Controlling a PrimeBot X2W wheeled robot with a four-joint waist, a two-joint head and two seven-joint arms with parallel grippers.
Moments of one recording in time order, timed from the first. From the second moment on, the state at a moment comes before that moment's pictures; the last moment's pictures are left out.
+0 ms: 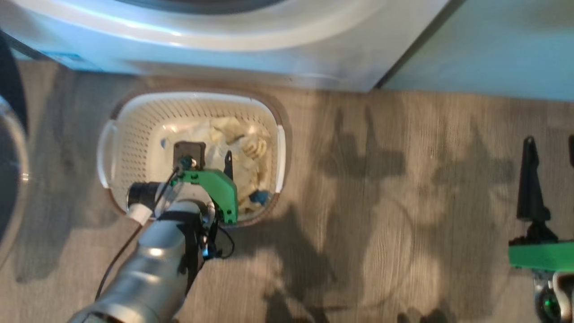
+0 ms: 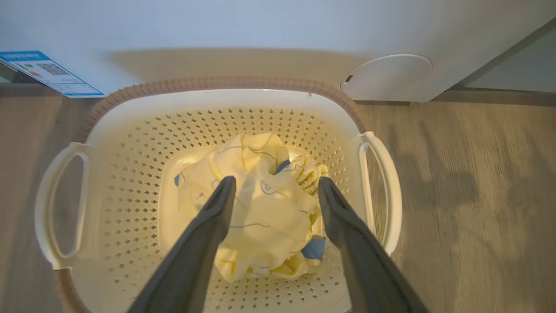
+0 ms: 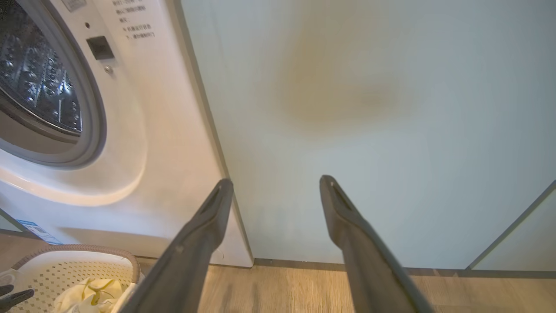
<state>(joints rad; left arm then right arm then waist) -0.76 0.04 -0.56 1.09 -0.53 -0.02 -0.17 -0.10 -0.04 -0.09 -0.08 0.15 0.13 -0.26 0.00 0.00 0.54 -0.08</state>
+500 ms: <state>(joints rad) -0.97 0.03 -0.56 1.25 -0.64 -0.04 -0.15 -0.22 -0.06 -0.07 -0.11 0.19 0.13 -0.26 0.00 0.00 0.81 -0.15</state>
